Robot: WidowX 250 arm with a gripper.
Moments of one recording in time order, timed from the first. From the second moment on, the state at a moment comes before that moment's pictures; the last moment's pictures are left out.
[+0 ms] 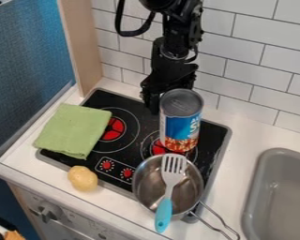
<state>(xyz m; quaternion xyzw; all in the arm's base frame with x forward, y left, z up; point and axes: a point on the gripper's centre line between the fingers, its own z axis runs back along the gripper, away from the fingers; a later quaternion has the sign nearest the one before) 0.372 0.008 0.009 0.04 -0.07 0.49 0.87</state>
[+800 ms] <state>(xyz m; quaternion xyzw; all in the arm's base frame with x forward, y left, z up) 0.364 -0.023 0.018 0.05 -0.08 0.45 0.89</state>
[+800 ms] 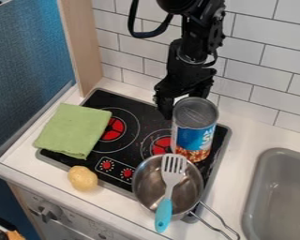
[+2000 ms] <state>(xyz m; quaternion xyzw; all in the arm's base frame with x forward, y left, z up) 0.401 -0.023 0.058 0.06 -0.15 0.17 0.97</state>
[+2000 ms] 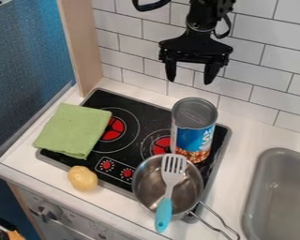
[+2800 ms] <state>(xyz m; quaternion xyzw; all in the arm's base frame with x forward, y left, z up) 0.297 0.080 0.088 0.08 -0.10 0.24 0.96</state>
